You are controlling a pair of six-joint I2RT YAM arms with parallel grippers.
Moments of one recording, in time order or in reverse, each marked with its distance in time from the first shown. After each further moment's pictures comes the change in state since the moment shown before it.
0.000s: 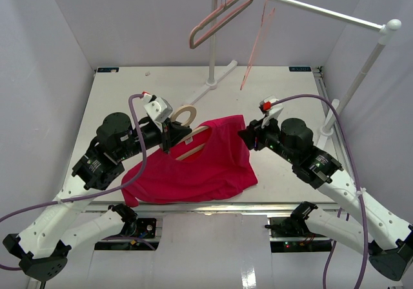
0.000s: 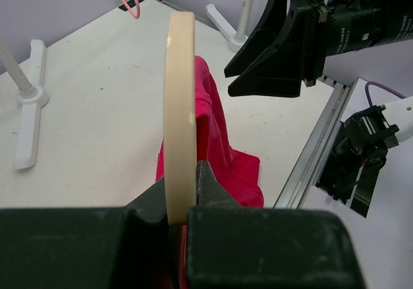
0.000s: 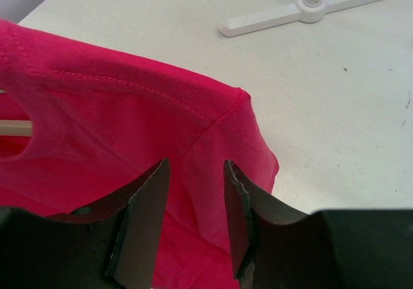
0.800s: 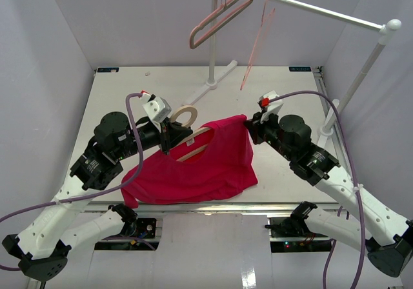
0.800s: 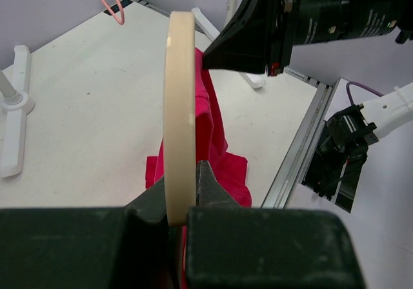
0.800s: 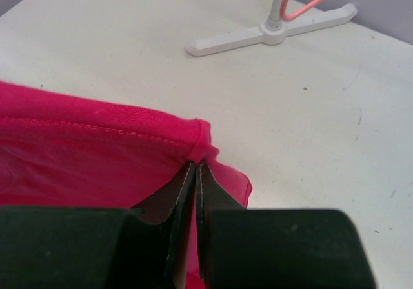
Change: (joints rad) left arm 0.000 0.001 0.028 -0.018 0.048 -0.017; right arm 0.000 0.054 0.054 0.044 0.119 -0.085
